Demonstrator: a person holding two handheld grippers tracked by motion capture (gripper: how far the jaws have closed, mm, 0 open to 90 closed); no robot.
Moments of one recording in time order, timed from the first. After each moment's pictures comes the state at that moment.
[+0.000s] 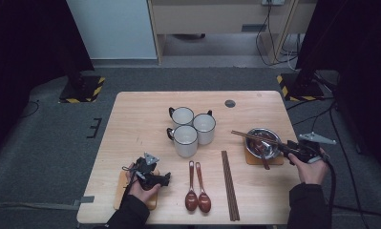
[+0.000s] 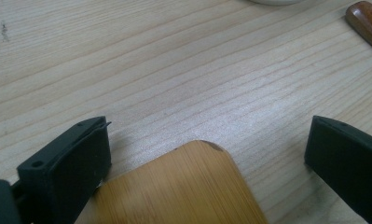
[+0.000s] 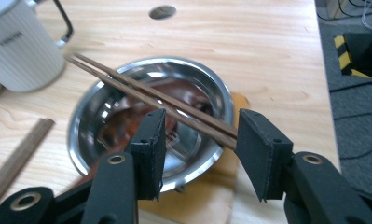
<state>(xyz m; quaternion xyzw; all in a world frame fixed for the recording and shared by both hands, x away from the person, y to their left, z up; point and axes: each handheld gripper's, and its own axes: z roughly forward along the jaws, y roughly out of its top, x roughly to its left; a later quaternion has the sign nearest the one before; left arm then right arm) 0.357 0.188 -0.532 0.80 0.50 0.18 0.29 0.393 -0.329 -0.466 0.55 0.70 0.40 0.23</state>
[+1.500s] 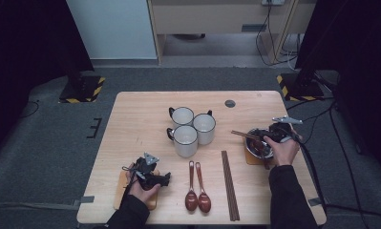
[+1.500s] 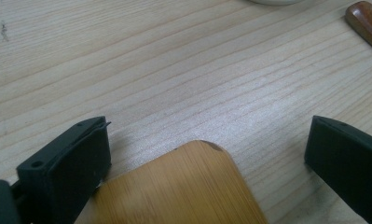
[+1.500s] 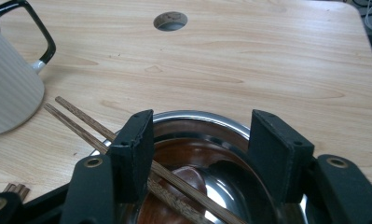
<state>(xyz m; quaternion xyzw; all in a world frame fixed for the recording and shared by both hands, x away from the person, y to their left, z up) 0.357 0.188 -0.532 0.80 0.50 0.18 0.29 0.466 -0.273 -0.479 0.56 0.71 0.37 0.24</state>
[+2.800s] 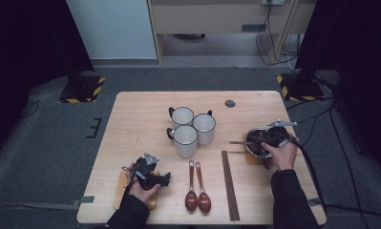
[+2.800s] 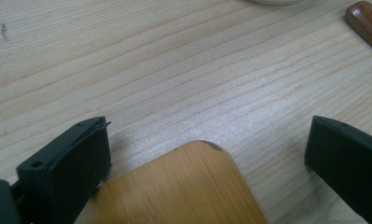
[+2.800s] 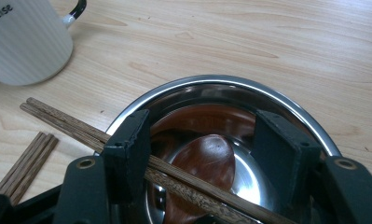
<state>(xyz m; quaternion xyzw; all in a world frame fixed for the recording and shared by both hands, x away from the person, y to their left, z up) 0.357 0.188 -0.532 0.80 0.50 0.18 0.29 0.453 -0.265 -0.481 0.52 0.76 0.34 0.20</state>
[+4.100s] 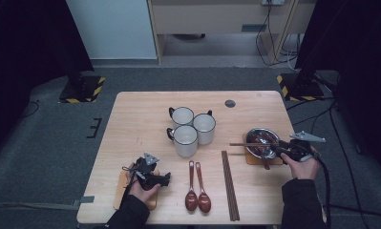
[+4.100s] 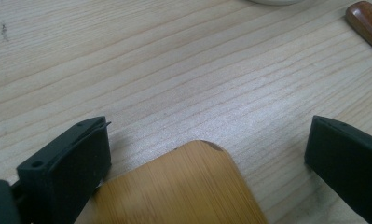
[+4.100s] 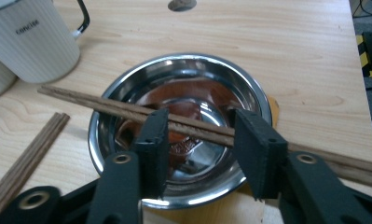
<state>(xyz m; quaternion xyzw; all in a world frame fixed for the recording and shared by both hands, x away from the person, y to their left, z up) 0.357 0.188 -0.532 0.80 0.50 0.18 0.29 0.399 -0.312 -0.473 0.54 0.72 0.39 0.22</state>
